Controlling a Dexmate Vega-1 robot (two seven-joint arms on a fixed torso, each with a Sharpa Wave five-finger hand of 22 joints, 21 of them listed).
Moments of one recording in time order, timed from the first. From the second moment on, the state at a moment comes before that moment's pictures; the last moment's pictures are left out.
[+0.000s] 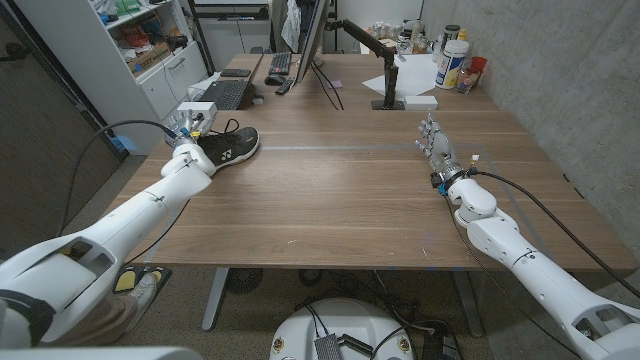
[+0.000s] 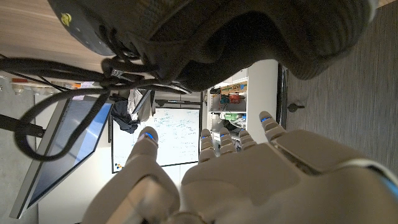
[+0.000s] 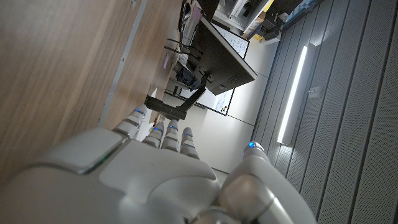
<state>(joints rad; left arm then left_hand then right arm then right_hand) 0.55 0.71 0.58 -1.39 0.12 0.70 0.50 0.14 0.01 0.47 -0.14 0.17 0.03 -0.06 0.19 0.18 -0.07 0.02 0.21 0.19 -0.17 0.07 0.19 0.18 -0.07 0.19 0.19 0.17 -0.88 -0.54 -0.36 -1.39 0.58 0.27 -0.08 0.05 -0.02 0.21 -0.02 0.20 -0.01 -0.03 0.19 0.19 0.01 0.01 0.20 0.19 -0.11 -0.03 0.19 0.19 0.06 0.06 0.18 0.17</state>
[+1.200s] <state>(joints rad) 0.46 0.65 0.64 -1.23 0.12 0.64 0.47 0.15 0.02 0.47 -0.14 0.17 0.03 -0.06 0.19 0.18 -0.07 0.02 0.21 0.19 -0.17 0.07 0.19 0.18 -0.07 0.19 0.19 0.17 -0.88 -0.55 -0.35 -1.39 0.59 0.28 -0.07 0.05 -0.02 0.21 -0.02 0.20 -0.01 -0.03 0.19 0.19 0.01 0.01 0.20 0.19 -0.11 -0.03 0.19 0.19 0.06 0.06 0.18 0.17</state>
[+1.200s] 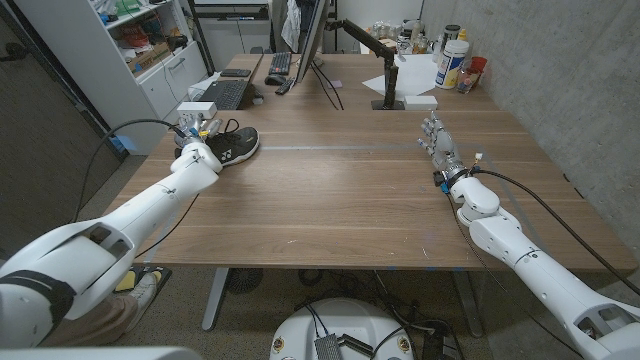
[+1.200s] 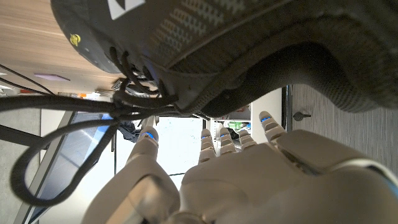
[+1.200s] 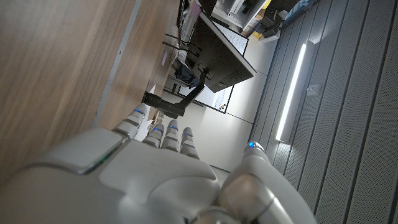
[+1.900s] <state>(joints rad) 0.45 0.64 0.66 -1.20 0.12 0.63 0.46 0.15 0.02 0.47 -0.14 0.17 0.03 -0.06 0.19 0.18 -0.07 0.02 0.21 0.19 -0.17 0.07 0.19 0.18 -0.07 0.19 0.19 0.17 -0.88 -0.55 -0.35 -1.40 0.59 0.27 -0.08 0.05 -0.02 0.21 -0.02 0.20 -0.01 -0.03 0.19 0.19 0.01 0.01 0.20 0.19 -0.11 -0.03 0.19 0.19 0.06 0.06 0.18 0.17</state>
